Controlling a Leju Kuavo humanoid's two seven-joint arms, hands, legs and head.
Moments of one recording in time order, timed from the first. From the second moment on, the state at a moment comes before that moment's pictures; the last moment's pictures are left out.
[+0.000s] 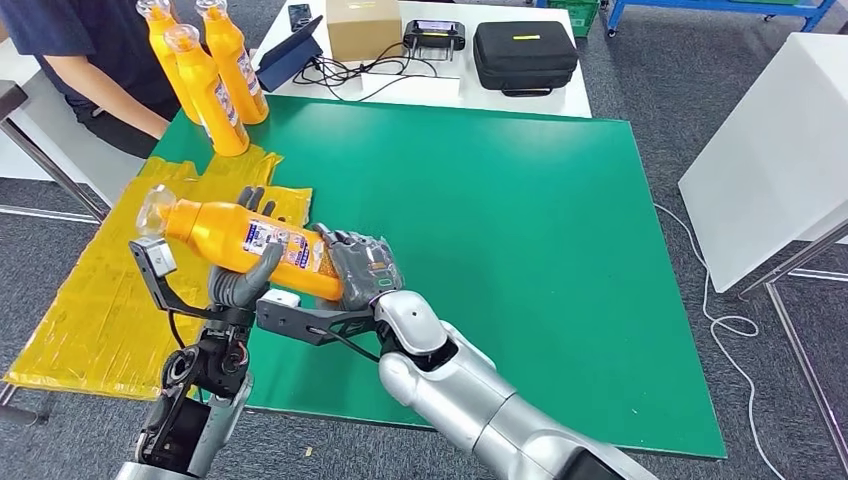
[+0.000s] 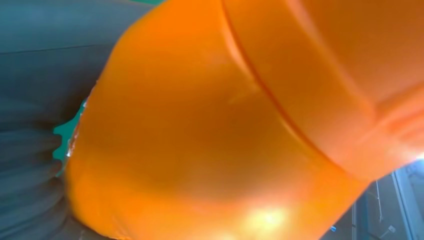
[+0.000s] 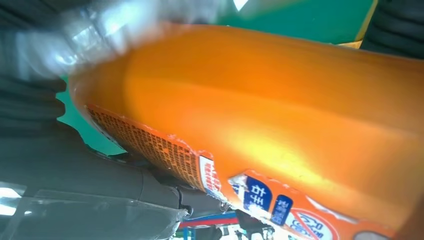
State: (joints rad) left arm -0.24 -0.04 -0.15 -1.35 0.44 -0.15 -0.27; right arm -0.65 0.36 0.96 -0.86 0.81 -0.17 0.28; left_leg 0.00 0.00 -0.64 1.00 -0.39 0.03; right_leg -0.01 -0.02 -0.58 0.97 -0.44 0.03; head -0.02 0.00
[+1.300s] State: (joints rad) left arm -0.26 -0.02 -0.05 -1.40 0.04 0.13 -0.41; right arm -0.55 0.27 0.73 -1.10 0.96 -0.09 0.25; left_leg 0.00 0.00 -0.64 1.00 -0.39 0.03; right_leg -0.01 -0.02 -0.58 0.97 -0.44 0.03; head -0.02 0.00
